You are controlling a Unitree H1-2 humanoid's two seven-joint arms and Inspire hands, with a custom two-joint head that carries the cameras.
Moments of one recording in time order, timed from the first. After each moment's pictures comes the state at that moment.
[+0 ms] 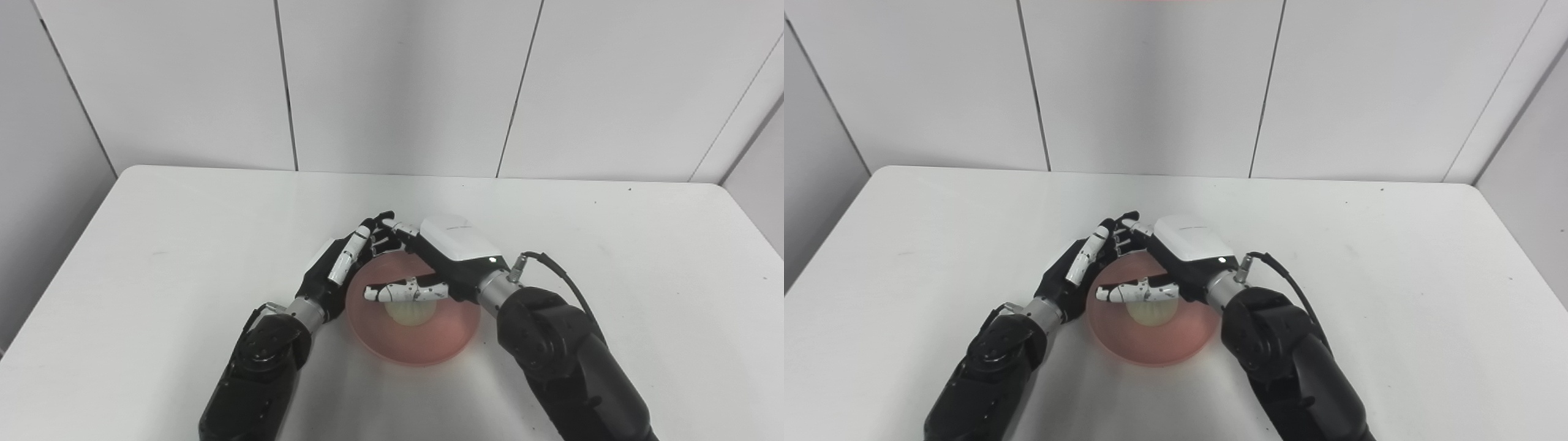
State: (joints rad) left arm -0.47 0.00 -0.15 0.43 -0.13 0.09 -0.25; right arm -0.50 -0.25 0.40 -0.24 -0.90 0.33 0.58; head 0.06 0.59
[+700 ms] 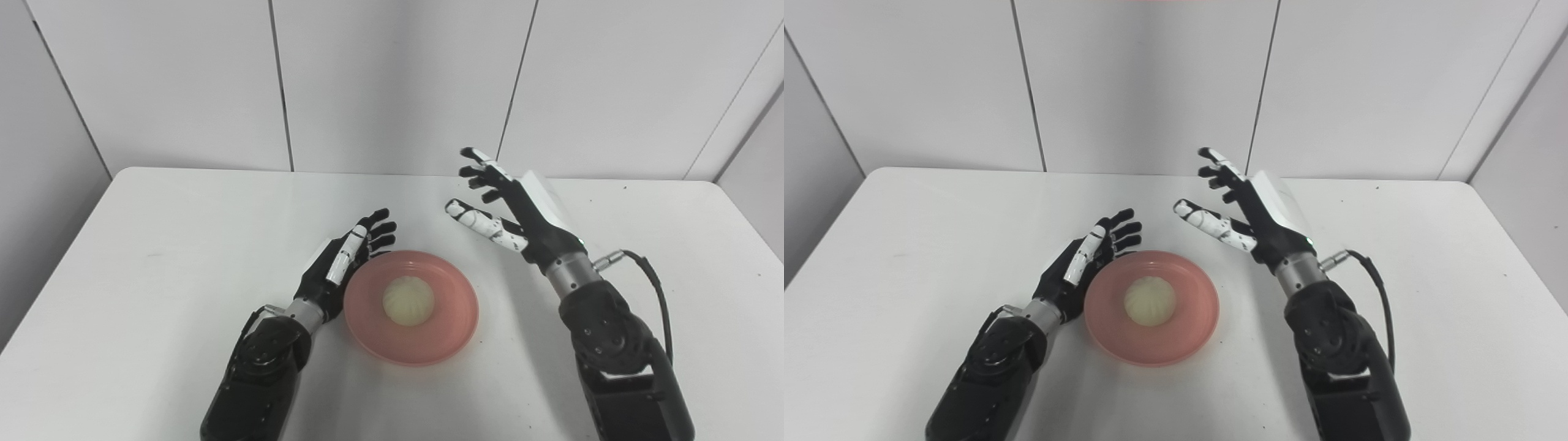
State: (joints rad) left arm -0.43 -0.01 -0.11 0.38 -0.12 0.07 -0.20; right arm -0.40 -0.23 0.08 -0.21 -0.51 0.24 0.25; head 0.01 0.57
